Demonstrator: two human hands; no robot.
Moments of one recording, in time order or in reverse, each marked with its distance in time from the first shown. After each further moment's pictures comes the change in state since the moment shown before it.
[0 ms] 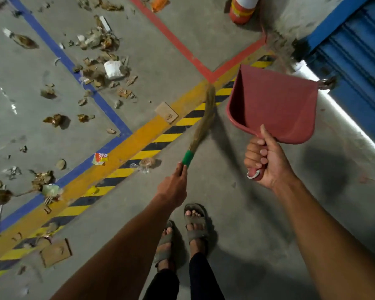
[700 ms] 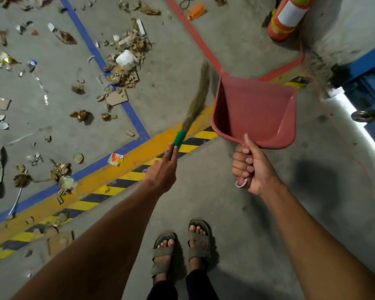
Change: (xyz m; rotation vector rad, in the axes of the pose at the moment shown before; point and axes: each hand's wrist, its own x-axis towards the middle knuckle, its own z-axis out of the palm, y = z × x) left_hand 0.043 -0.074 -0.086 0.052 0.173 -0.140; right_hand 0.086 0.006 0.068 -0.146 -0.119 0.179
